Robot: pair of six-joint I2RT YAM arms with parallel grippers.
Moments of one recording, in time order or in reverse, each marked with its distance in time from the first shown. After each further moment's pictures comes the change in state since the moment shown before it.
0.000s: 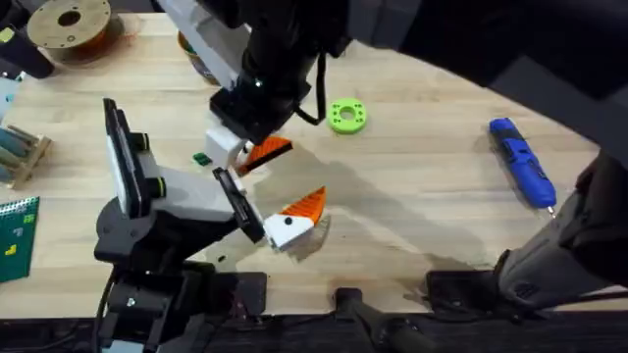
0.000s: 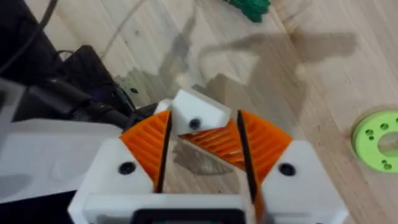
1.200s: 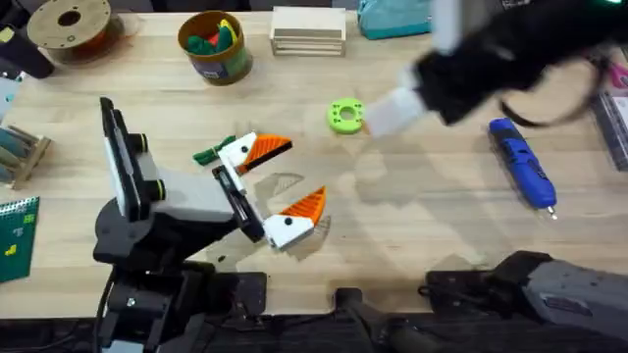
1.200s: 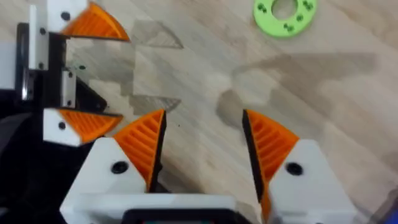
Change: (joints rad) left arm 0.000 0.000 0.000 0.013 0.000 0.013; right arm -0.415 -0.601 -0.513 -0.041 -0.038 -0.026
